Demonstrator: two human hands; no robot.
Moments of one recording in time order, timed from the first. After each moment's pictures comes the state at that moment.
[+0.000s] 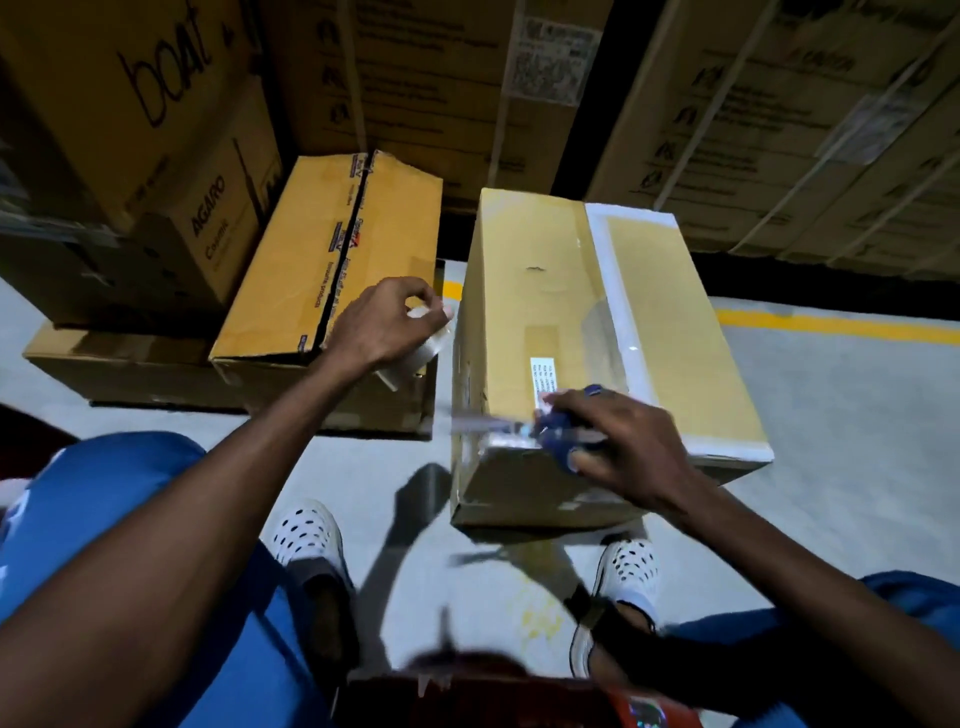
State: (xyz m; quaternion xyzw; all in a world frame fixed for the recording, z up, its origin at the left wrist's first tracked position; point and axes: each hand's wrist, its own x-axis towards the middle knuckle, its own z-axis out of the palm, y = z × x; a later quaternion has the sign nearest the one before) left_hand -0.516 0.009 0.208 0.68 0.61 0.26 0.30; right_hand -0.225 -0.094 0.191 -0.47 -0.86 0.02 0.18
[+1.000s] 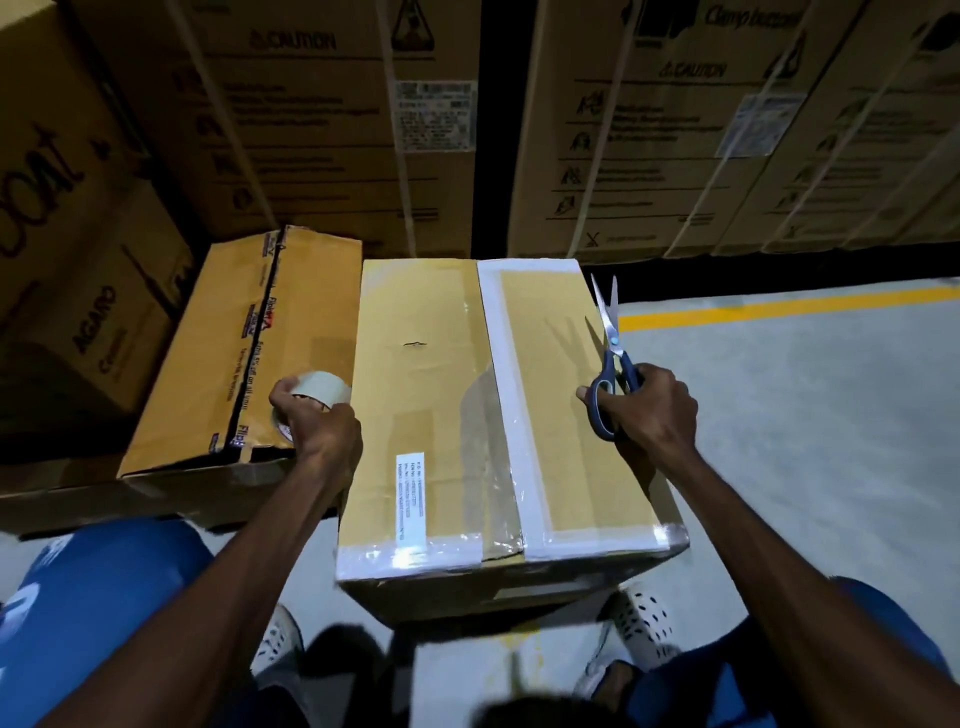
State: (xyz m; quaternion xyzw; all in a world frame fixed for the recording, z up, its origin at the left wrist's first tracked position) left_hand -0.432 0.028 0.155 0.30 0.75 0.48 0.35; right_hand -0.105 -0.012 0.171 -0.83 -0.47 0.13 0.27
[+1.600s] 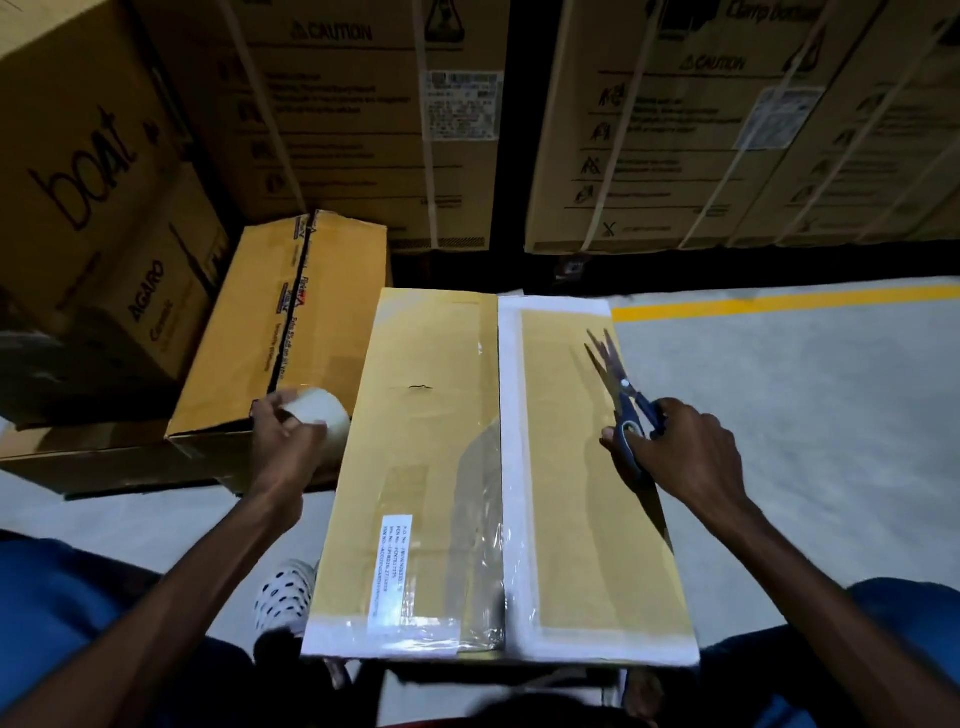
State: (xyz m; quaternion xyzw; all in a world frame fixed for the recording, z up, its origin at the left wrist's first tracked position) left_hand -0.507 -0.046 0.167 0.33 0.70 0.46 0.44; right_hand -0.128 -0.106 0.191 -0.81 -0.55 0.10 0.17
